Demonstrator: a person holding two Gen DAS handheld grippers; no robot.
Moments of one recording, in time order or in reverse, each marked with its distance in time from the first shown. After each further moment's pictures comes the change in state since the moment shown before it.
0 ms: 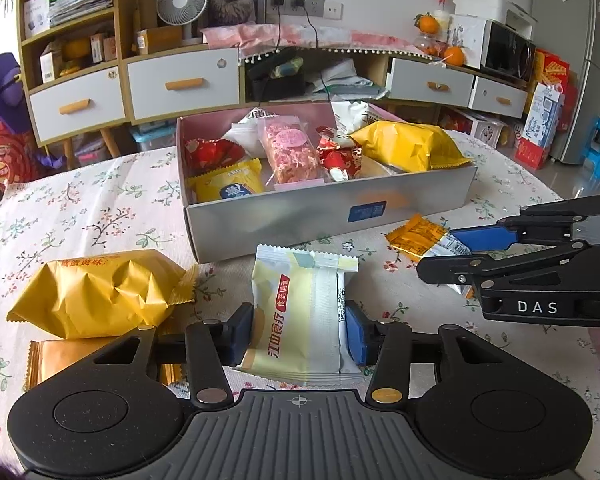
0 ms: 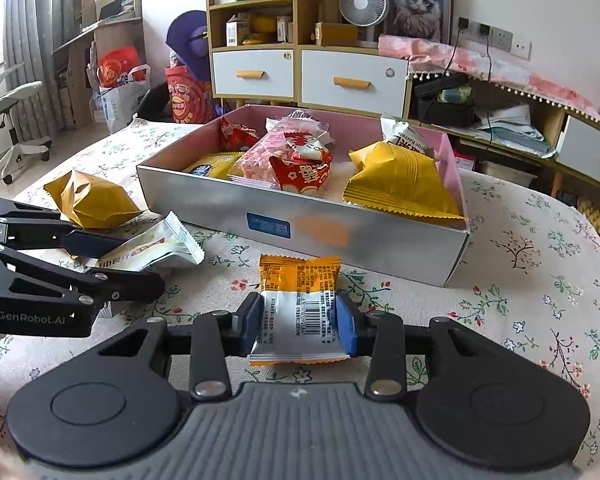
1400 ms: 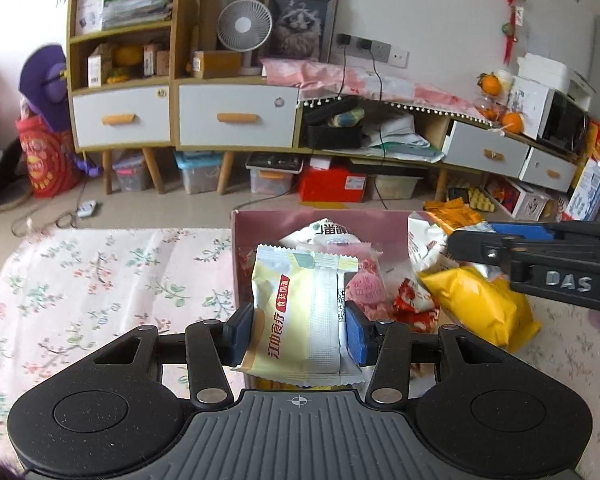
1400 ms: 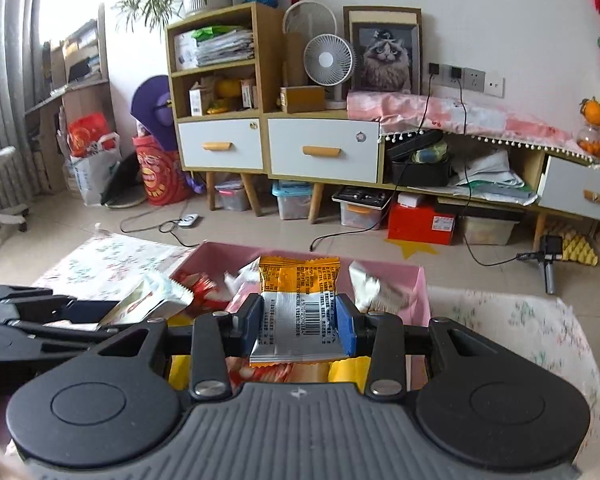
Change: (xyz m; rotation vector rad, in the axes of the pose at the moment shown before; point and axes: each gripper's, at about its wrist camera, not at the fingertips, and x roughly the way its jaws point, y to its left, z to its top) left arm 0.028 0.042 0.092 -0.175 -0.085 0.085; right arm 0.022 -0.019 0.099 0.077 -0.141 -0.065
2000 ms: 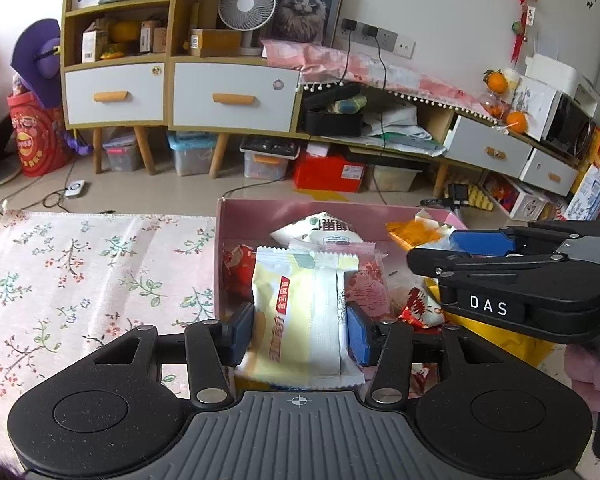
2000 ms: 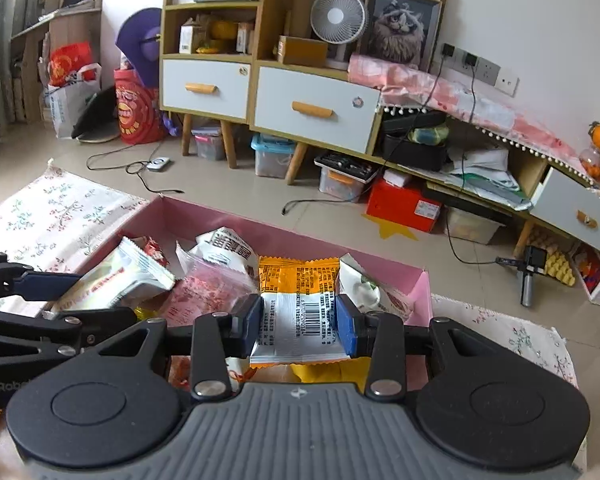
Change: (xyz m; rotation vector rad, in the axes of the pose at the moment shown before) left arm 0.027 0.003 0.004 -0.040 0.040 -0.024; right arm 0.041 0.010 0.000 -0.139 0.122 -0.093
